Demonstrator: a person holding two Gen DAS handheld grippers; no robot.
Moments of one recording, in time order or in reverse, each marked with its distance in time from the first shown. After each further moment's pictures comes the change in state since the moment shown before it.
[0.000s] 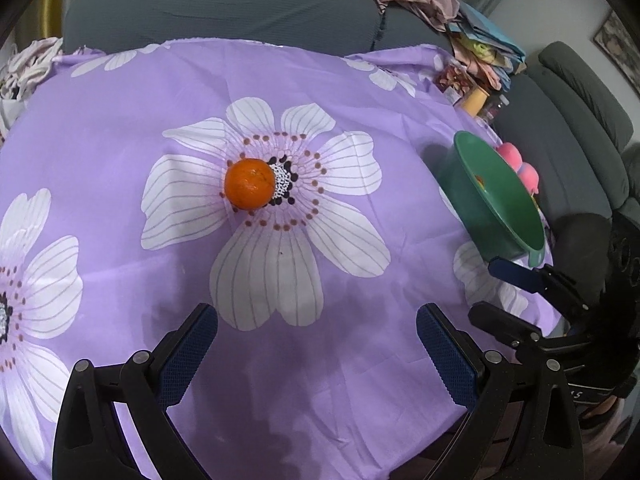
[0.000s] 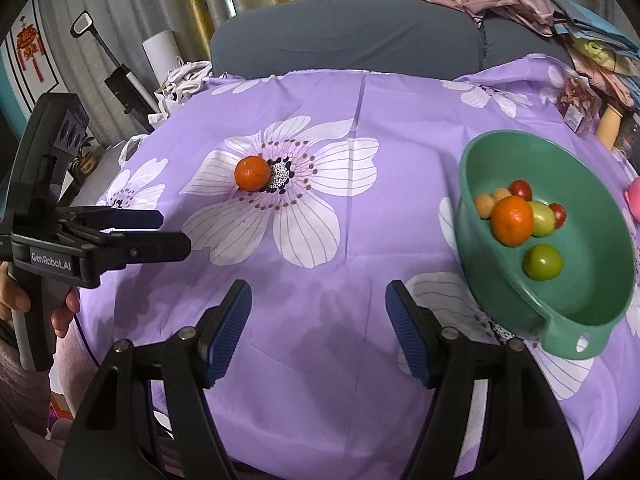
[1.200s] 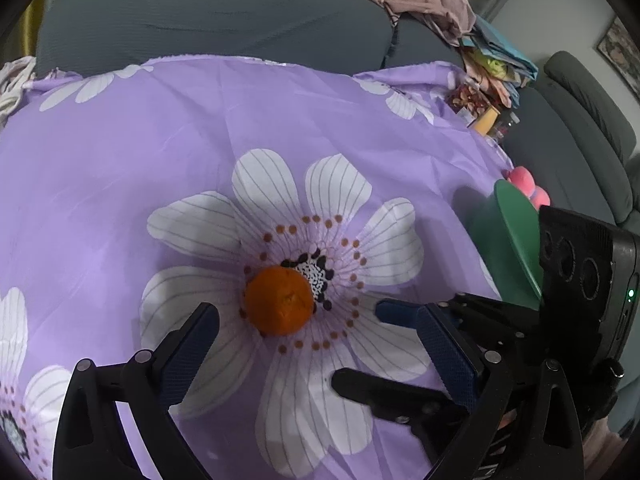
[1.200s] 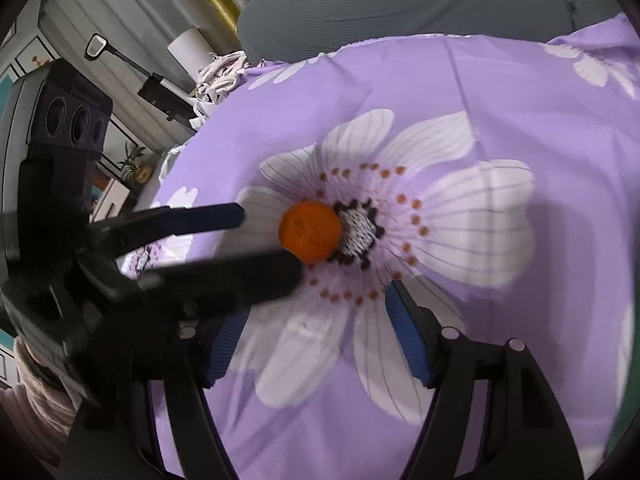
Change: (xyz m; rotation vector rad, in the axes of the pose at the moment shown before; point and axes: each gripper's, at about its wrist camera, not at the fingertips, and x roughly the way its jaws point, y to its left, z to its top) left arm 0.044 0.036 0.077 0.030 -0.016 -0.032; right arm 0.123 0.026 0.074 0.086 0.095 0.317
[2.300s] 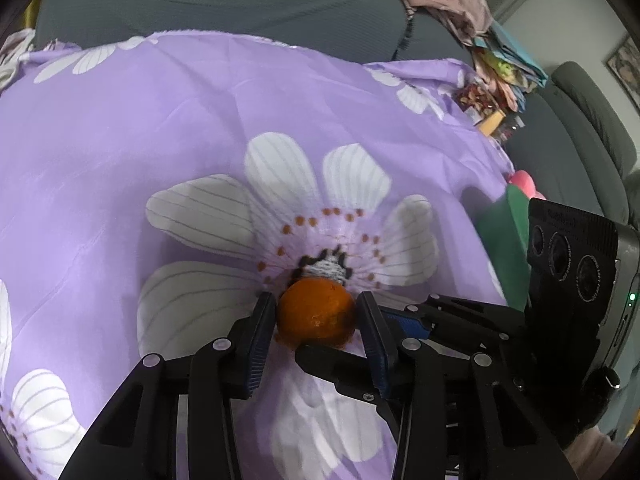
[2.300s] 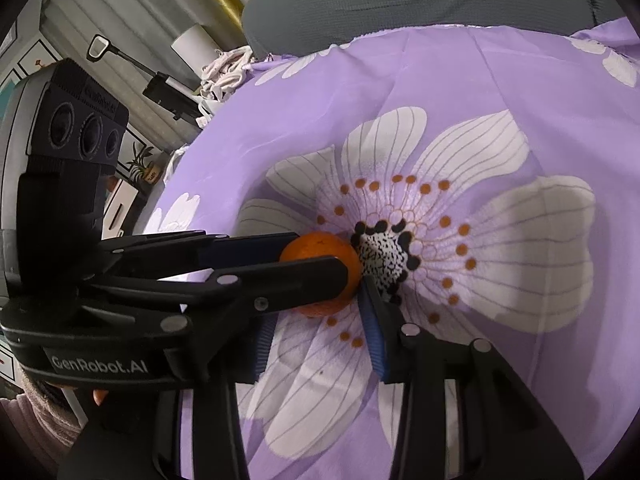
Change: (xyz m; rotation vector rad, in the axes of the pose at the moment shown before) left arm 0.004 0.015 0.000 -0.046 0.038 -0.043; right arm 0.024 0.003 0.010 0.000 0.002 0.039
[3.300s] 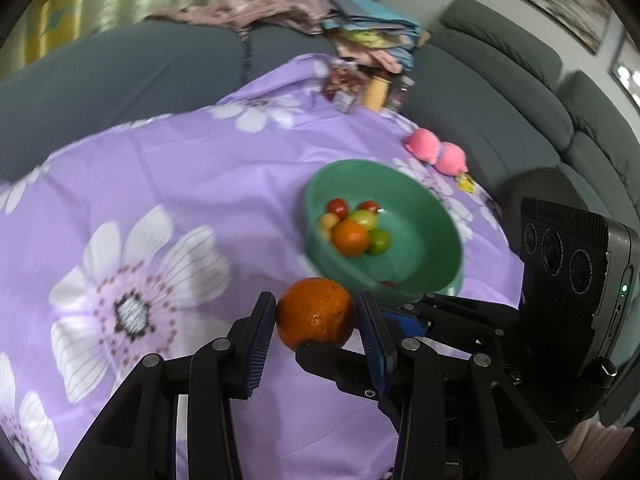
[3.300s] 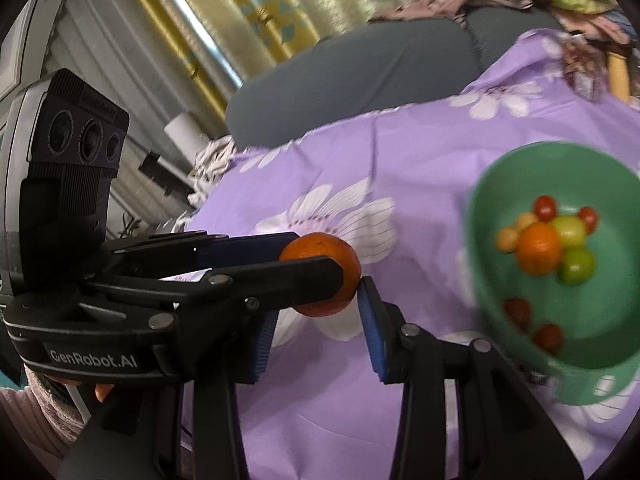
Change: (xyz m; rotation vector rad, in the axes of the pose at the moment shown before) left arm -0.024 -0.186 -0.012 0.347 -0.052 -0.069; right arm -0.171 -0.027 -0.069 0.087 -0.308 -0.098
